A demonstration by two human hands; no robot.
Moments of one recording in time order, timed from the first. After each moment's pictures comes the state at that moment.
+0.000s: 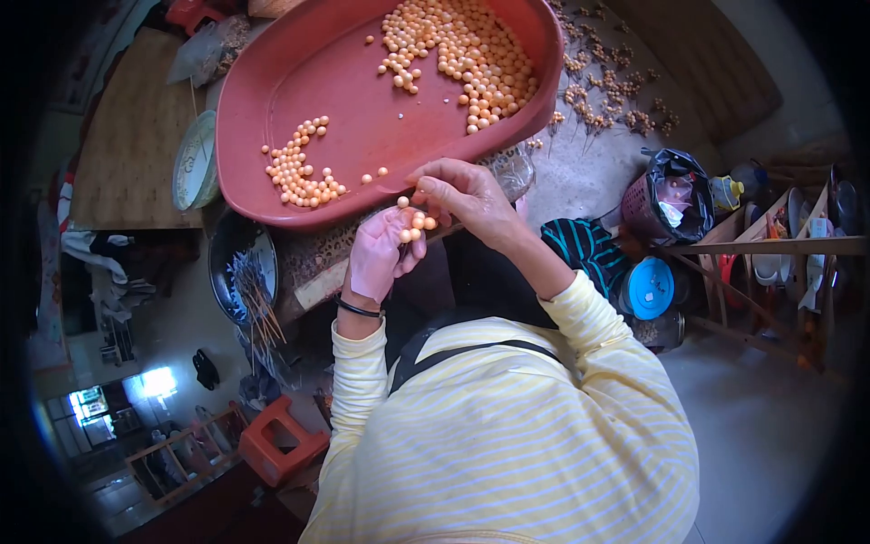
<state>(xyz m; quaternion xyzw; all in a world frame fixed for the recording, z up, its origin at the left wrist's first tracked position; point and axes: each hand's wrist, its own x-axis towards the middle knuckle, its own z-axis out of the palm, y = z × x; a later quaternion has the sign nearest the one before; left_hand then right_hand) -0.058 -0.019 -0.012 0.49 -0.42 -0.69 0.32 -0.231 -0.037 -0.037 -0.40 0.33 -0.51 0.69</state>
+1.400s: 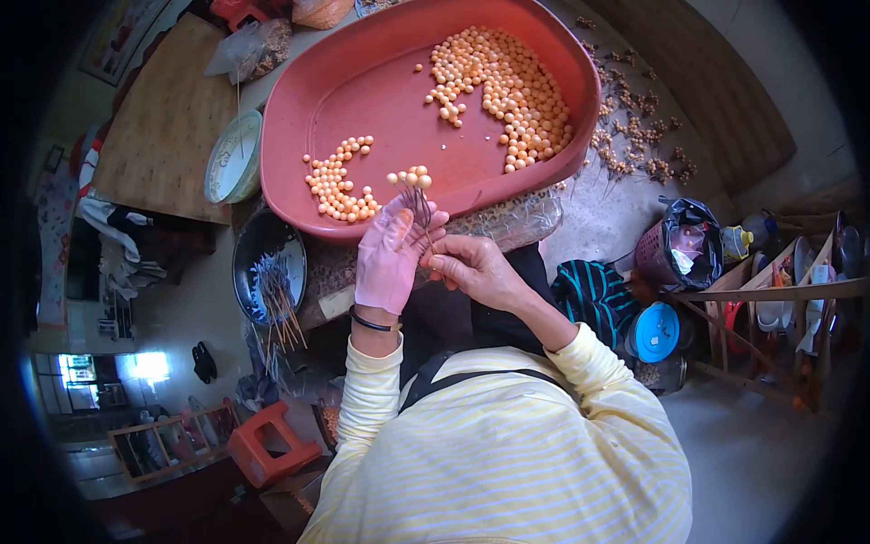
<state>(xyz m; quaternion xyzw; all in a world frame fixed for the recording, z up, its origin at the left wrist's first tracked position) -0.061 -0.033 -0.027 0.33 -0.33 -0.69 0.55 -0.212 -0.009 -0.047 -0.50 0.36 -0.42 0.67</state>
